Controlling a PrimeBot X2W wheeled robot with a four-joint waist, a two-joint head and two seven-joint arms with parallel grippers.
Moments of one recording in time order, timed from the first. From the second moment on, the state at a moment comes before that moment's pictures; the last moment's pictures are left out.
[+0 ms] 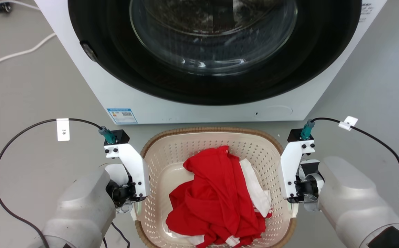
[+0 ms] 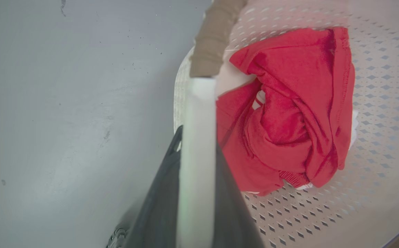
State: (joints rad) left arm -0.82 0.22 -0.97 1.15 -1.23 -0.12 0.38; right arm -0.85 -0.07 0.70 1.27 0.77 0.12 0.62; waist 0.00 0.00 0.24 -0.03
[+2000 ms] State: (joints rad) left arm -0.70 0.20 -1.05 1.21 -1.31 -0.12 0.47; right arm -0.74 -0.07 0.70 1.29 0.86 0.12 0.84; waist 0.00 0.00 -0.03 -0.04
